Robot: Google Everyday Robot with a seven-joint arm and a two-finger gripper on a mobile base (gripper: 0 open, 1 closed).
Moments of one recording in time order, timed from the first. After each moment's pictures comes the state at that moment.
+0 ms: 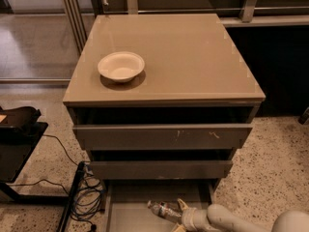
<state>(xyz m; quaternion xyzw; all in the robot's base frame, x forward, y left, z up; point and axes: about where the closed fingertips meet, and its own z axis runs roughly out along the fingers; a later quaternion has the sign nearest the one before) 0.461 -0.094 0.131 -0.48 0.77 0.26 0.33</state>
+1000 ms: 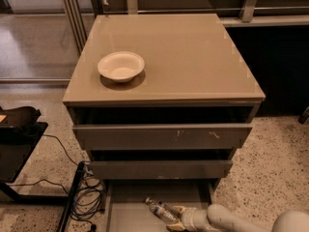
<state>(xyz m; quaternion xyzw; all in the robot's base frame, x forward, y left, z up) 0.462 -0.093 0.130 -0.48 0.77 0.27 0.33</state>
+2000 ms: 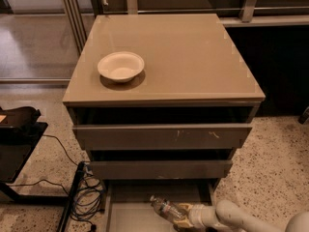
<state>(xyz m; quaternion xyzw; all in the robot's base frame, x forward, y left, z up) 0.463 -0.118 0.164 -0.48 0.77 0.27 0.33</state>
